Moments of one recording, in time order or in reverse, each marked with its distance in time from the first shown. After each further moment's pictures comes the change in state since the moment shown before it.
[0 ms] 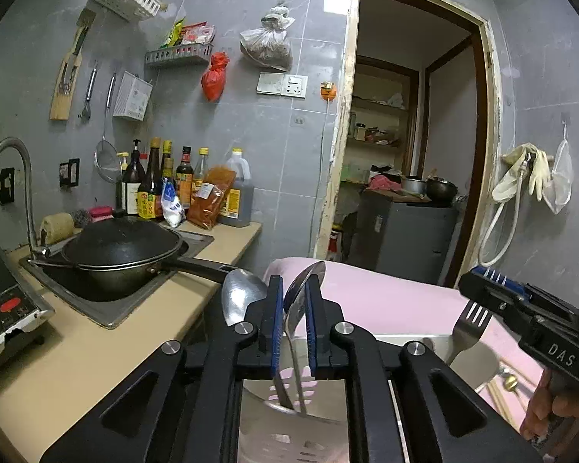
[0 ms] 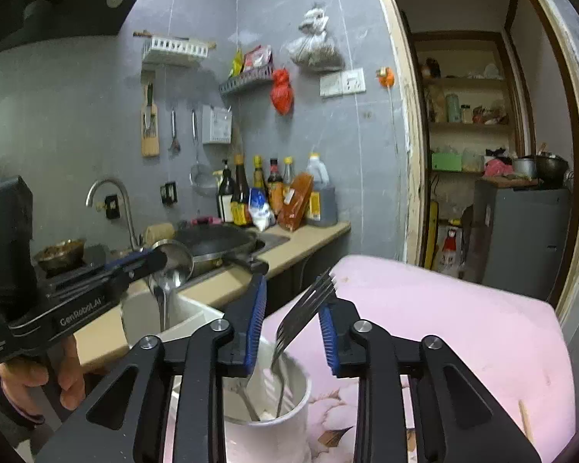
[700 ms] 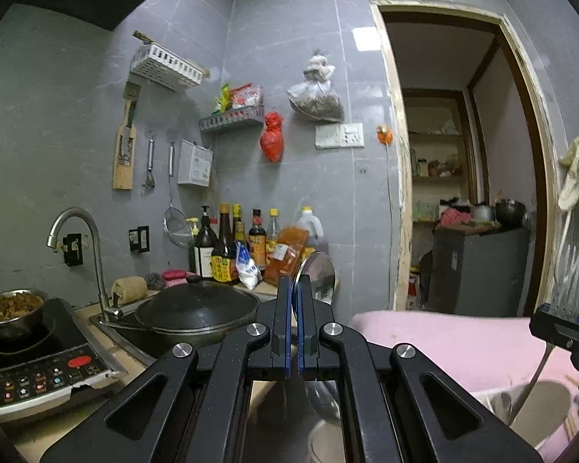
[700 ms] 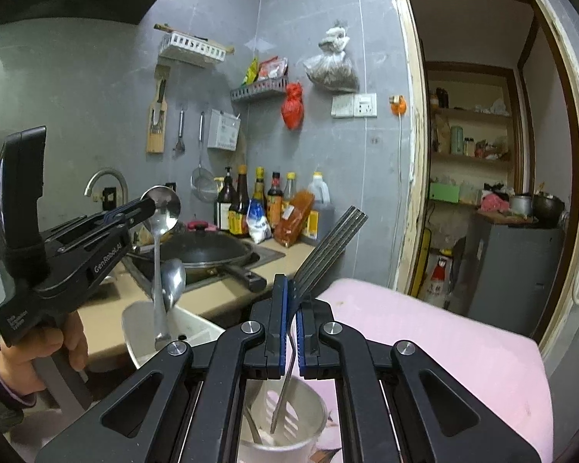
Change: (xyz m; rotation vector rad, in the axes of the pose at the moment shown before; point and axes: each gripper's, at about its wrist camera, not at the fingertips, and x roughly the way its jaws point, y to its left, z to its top) left arm 0.004 0.009 0.009 0.117 -0.198 0.310; right arm 0.005 0.020 0.001 -0.112 -0.009 -0.035
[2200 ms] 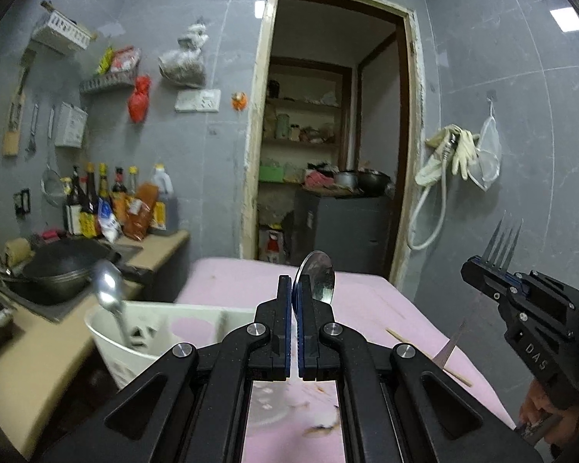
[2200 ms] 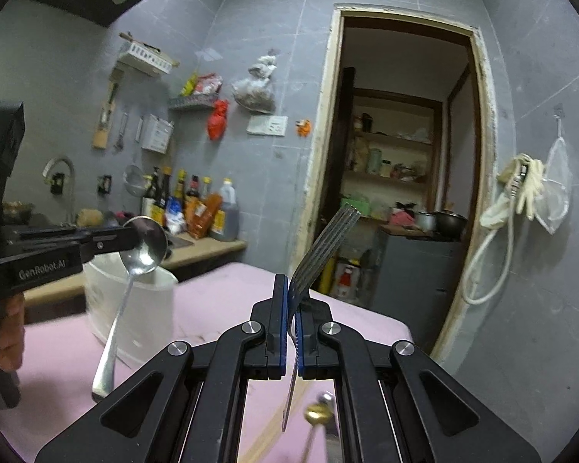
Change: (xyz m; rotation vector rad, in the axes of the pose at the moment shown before) left arm -0.112 -0.113 0.014 -0.020 0.148 -0.481; right arm -0.153 -0.048 -0.023 -0.069 -0.076 -0.276
